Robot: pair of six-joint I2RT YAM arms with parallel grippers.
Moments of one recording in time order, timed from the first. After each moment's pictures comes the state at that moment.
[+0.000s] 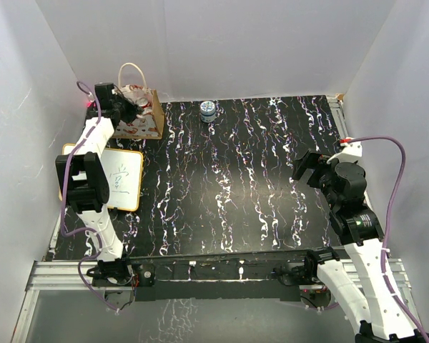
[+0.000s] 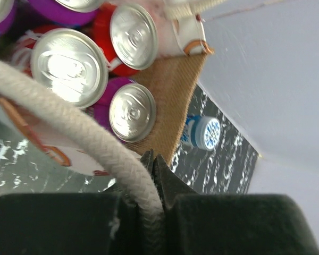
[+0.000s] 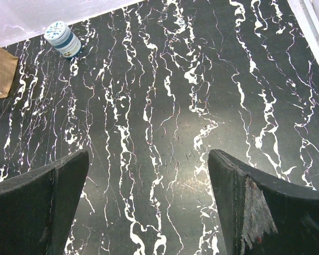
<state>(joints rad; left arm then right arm) 0.06 1.96 1.64 -0.27 0.18 -0.90 0.16 0.61 0.79 -0.47 0.13 0.32</state>
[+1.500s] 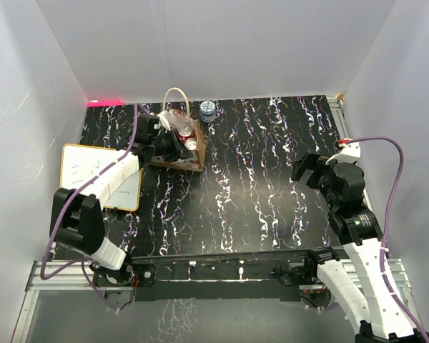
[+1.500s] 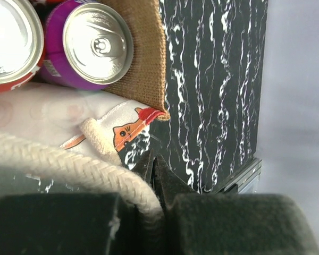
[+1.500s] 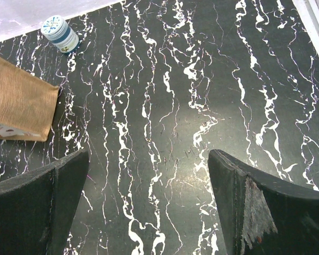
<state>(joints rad) -0.32 1.57 1.17 -0.31 0.44 -0.69 0.16 0.61 0.77 -0.47 0.12 0.31</state>
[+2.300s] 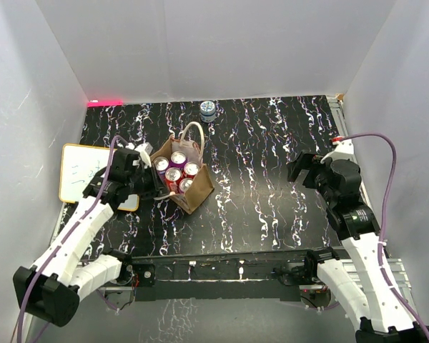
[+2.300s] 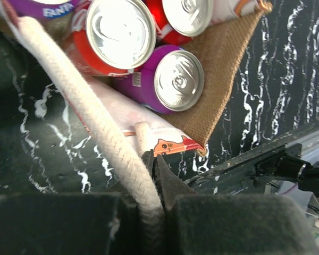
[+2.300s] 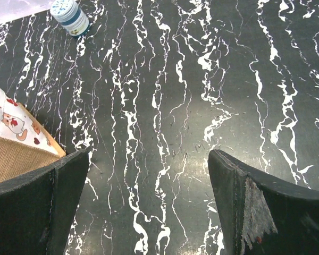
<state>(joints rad) -0.35 1.02 0.88 -0.70 0.30 -0.51 0.16 0.64 0.77 -0.47 0.06 0.31</state>
